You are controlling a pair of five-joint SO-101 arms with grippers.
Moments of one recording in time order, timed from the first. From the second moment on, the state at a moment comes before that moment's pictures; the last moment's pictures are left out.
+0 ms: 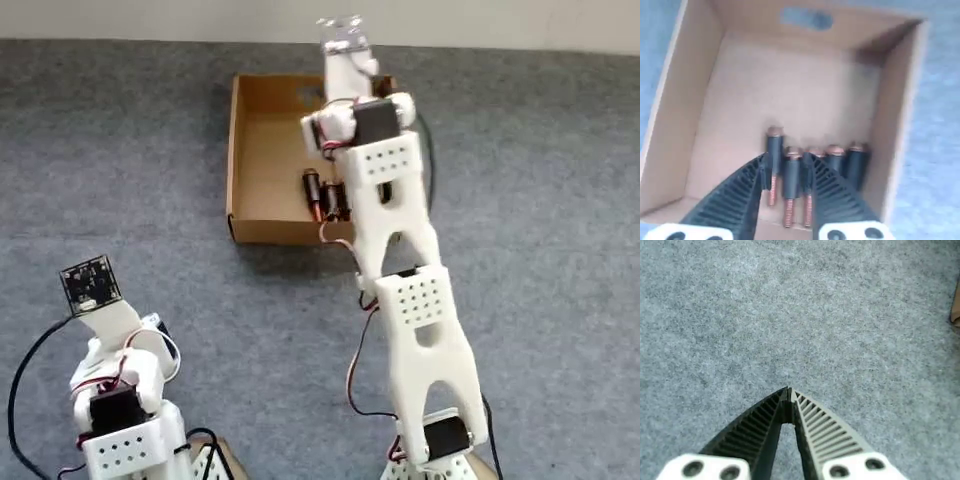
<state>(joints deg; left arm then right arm) -23.6 -103.0 96.1 66.5 8.2 -20.0 55.3 -94.5 100.4 -2.8</state>
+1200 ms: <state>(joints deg) -23.6 -103.0 96.1 66.5 8.2 -10.7 -100.4 77.1 62.8 -0.6</state>
